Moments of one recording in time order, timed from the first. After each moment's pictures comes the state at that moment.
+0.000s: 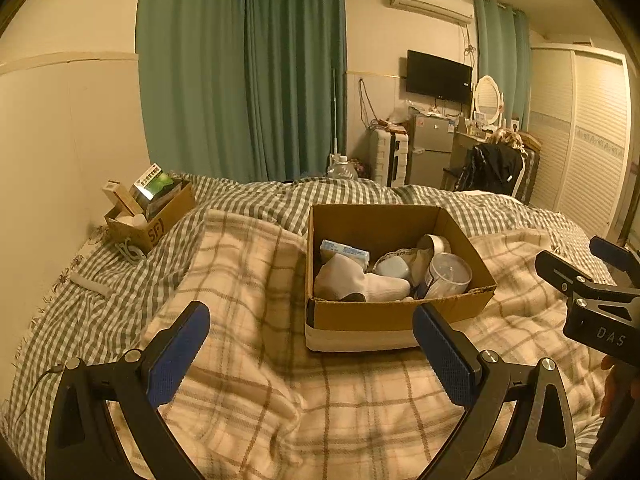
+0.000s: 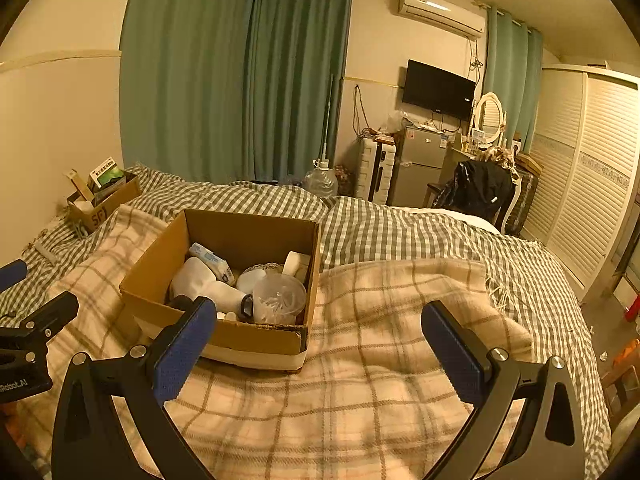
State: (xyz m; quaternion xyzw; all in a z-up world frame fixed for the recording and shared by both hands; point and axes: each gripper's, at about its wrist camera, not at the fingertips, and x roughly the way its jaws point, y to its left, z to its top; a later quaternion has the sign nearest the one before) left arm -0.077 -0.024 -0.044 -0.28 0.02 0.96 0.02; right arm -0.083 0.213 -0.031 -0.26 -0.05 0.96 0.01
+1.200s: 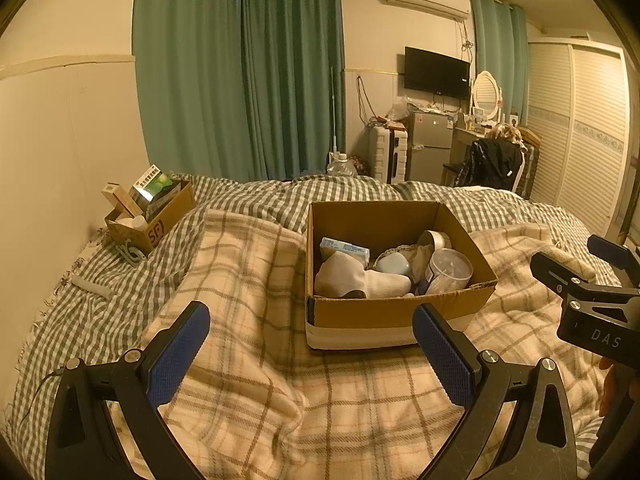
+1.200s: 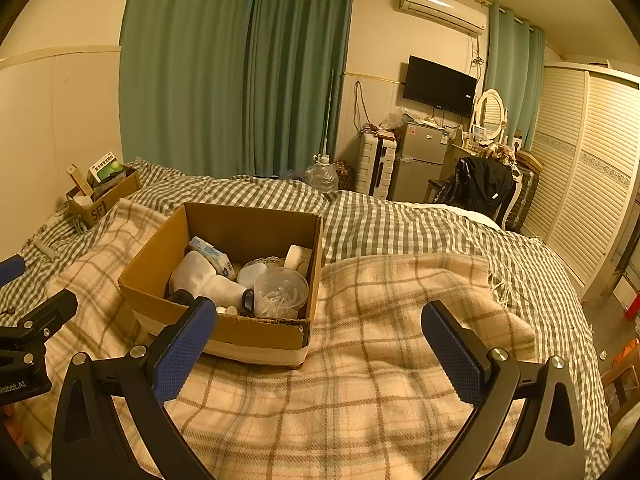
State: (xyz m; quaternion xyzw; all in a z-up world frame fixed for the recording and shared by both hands) left arm -0.077 -0.025 -0.046 -0.28 0.03 0.96 0.02; right arm -0.085 0.212 -0.036 -0.27 -0.05 0.96 0.01
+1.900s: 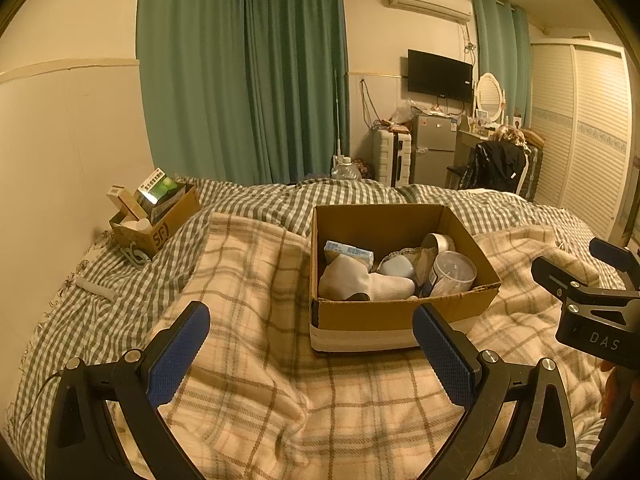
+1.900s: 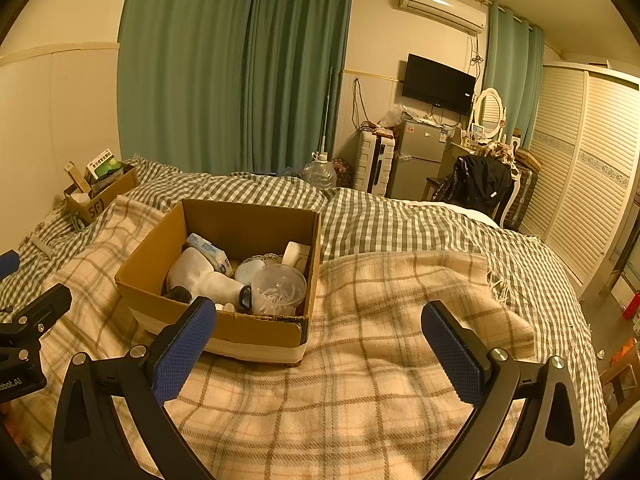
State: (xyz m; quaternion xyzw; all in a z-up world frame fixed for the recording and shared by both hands) left arm -0.077 -0.025 -0.046 -0.27 0.03 0.96 0.02; right arm -0.087 0.212 -0.039 -0.27 -0.05 0.96 0.01
